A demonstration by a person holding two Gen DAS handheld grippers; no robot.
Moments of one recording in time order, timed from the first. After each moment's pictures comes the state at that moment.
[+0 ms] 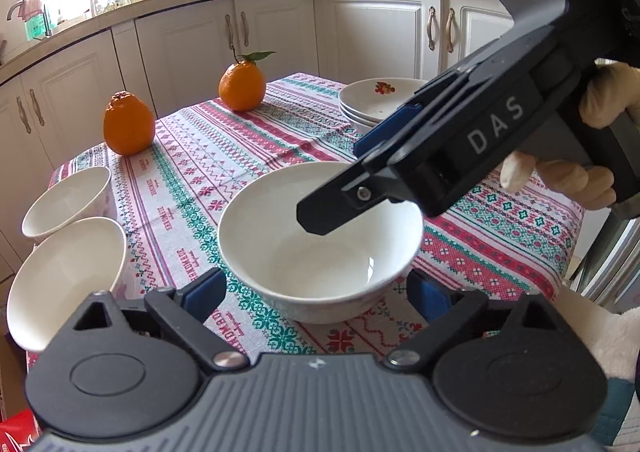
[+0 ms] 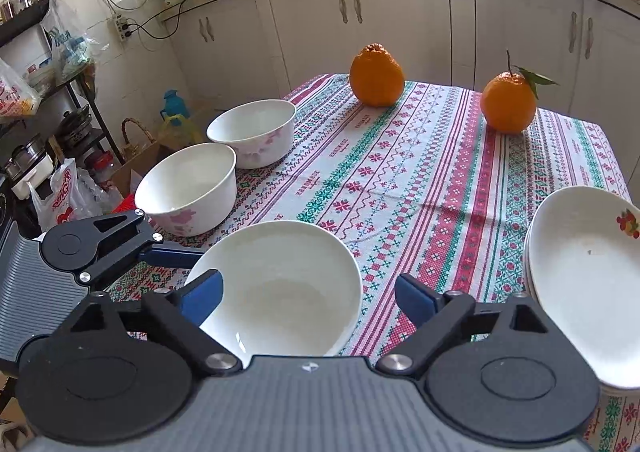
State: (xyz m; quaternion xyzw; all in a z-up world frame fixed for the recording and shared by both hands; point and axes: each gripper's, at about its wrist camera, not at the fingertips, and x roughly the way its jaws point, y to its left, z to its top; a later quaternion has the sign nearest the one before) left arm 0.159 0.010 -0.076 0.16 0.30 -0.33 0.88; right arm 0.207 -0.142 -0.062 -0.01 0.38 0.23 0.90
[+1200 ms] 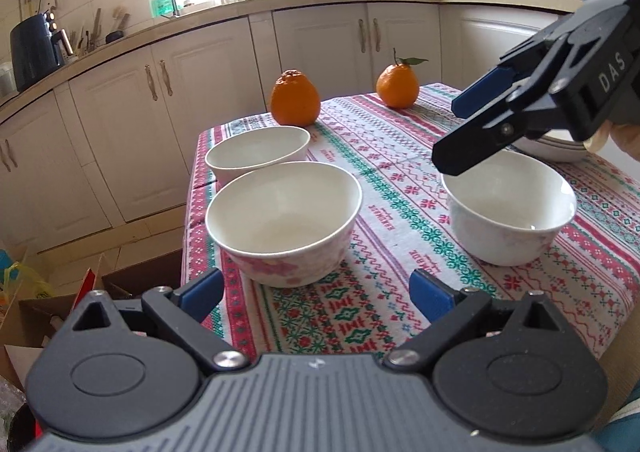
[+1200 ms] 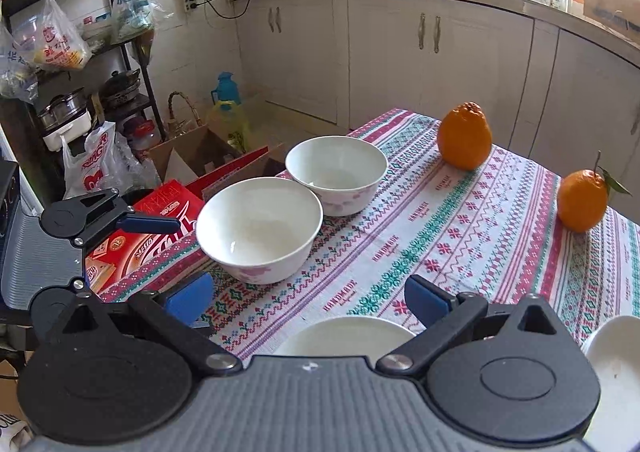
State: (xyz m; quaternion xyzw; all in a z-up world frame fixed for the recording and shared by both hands) left arm 0.160 0.110 -0.070 0.13 0.29 -0.16 0.94; right arm 0.234 -0.065 -0.029 -0.09 0.36 0.31 0.88
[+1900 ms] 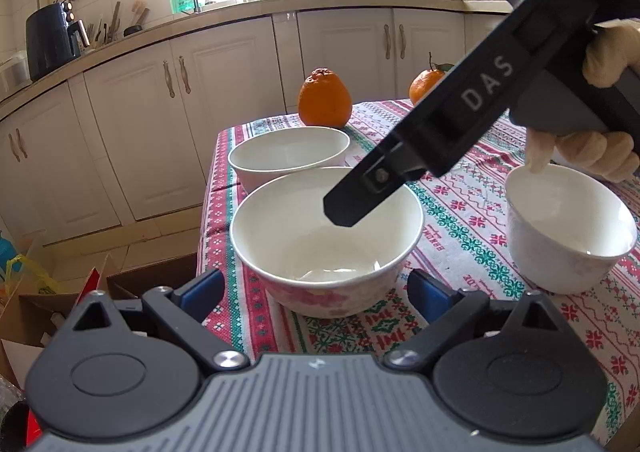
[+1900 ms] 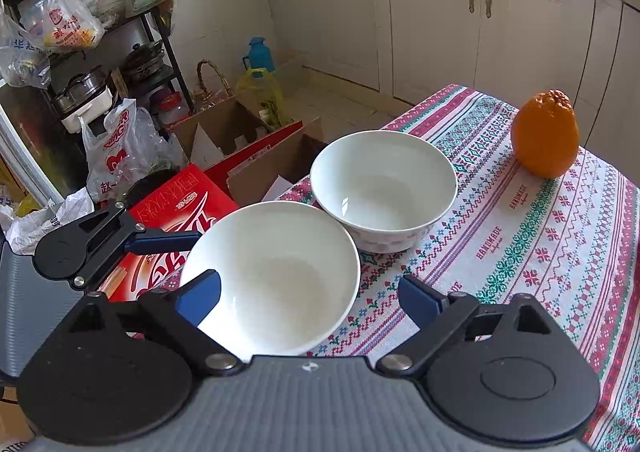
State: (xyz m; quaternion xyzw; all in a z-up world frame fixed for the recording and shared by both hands) left arm 0.194 0.121 -0.083 0.11 0.28 -0.14 0.94; right arm 0.318 -0.006 -0.057 -0.09 0.42 0.36 0.83
